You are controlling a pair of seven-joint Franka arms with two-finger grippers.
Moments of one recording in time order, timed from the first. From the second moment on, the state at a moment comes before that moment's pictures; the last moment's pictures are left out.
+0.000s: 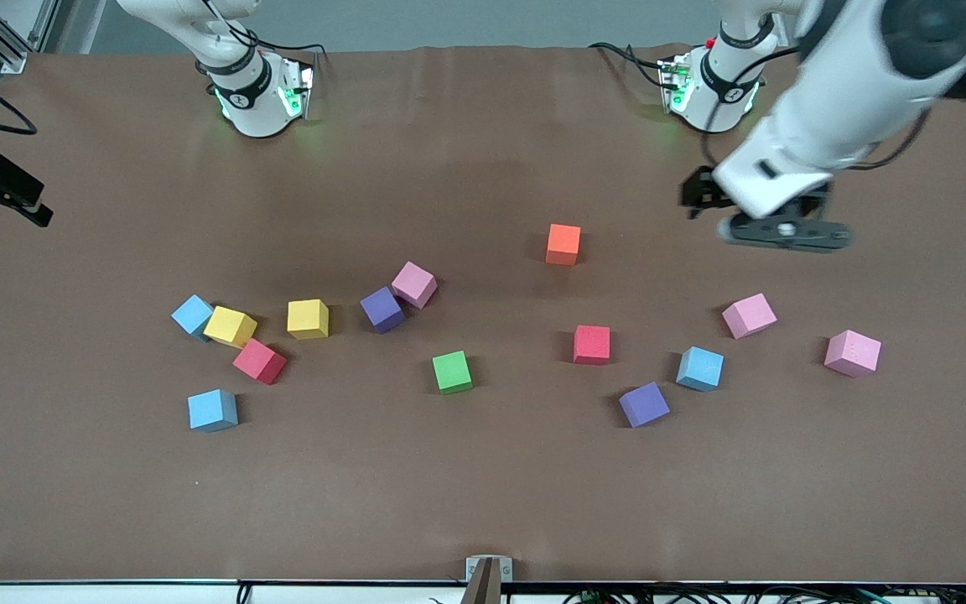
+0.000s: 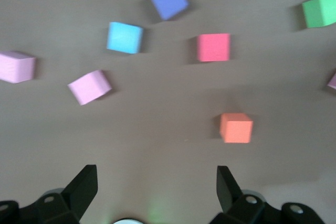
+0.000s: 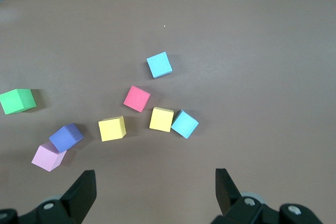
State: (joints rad) left arm -0.20 0.10 -0.26 -1.59 -0.01 1.58 -0.32; right arm 0.01 0.01 0.00 -1.43 0.00 1.52 0.07
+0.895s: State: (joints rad) left arm -0.51 0.19 -0.28 -2.12 -0.01 2.19 -0.59; right arm 0.25 0.14 0.01 -1.43 0.00 1.54 0.21
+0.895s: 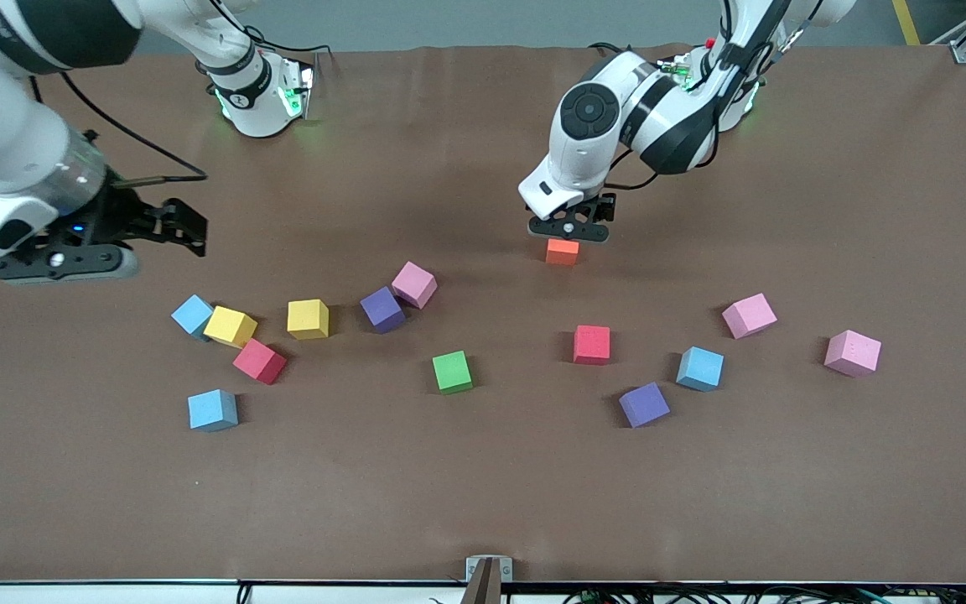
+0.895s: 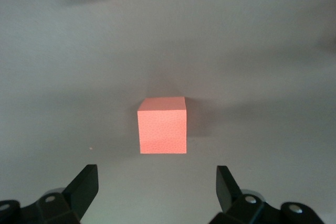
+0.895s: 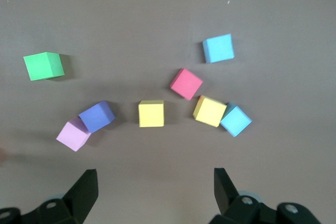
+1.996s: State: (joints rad) left arm -0.53 0.40 -0.27 -2.15 0.02 2.32 -0.59; right arm 0.53 0.17 0.01 -1.80 0.08 1.95 1.09
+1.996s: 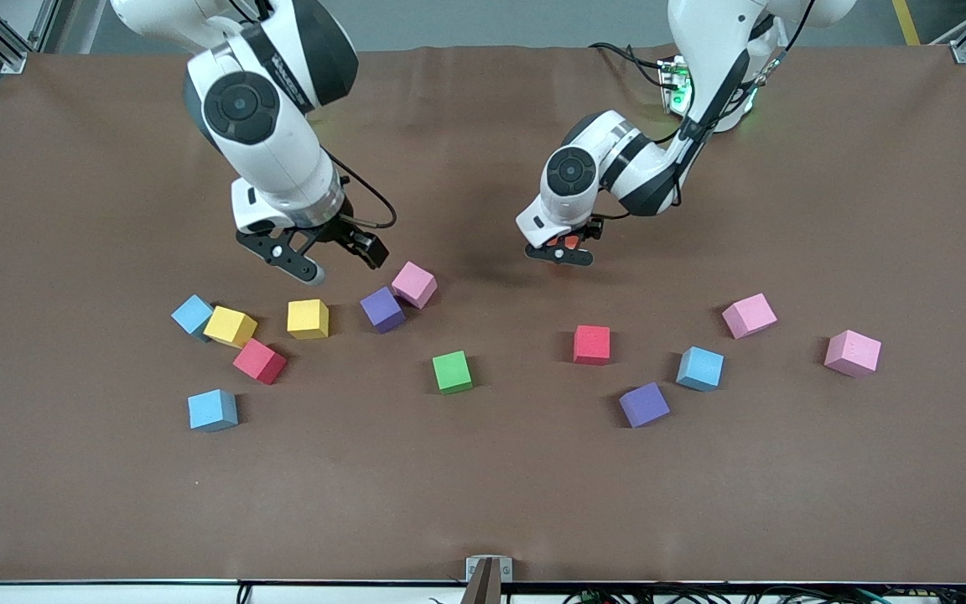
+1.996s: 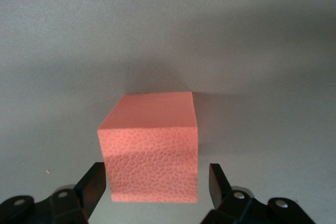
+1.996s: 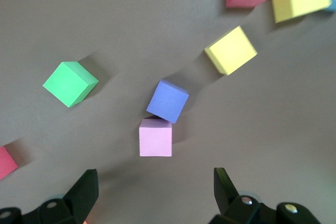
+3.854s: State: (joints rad) left arm -0.71 0.59 -0.27 -1.87 0.03 2.36 -0.97; right arm 0.67 0.44 0.01 -2.04 0.10 2.48 1.27
